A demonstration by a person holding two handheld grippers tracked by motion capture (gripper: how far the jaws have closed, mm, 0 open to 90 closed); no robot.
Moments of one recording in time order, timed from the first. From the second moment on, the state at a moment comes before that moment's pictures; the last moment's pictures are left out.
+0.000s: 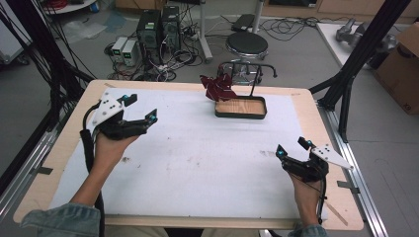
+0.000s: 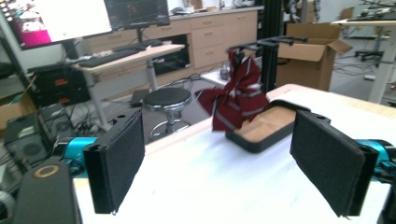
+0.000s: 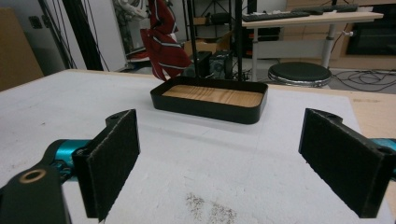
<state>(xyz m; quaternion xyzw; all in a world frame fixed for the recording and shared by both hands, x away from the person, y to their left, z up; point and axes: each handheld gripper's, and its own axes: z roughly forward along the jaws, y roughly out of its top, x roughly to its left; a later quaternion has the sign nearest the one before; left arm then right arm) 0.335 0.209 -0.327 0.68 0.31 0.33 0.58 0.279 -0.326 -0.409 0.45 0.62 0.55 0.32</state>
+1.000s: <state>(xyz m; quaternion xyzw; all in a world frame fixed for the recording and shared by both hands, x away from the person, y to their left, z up) 0.275 0.260 -0.407 0.66 0.39 0.36 0.53 0.279 -0.323 -0.410 0.45 0.63 0.55 0.32</state>
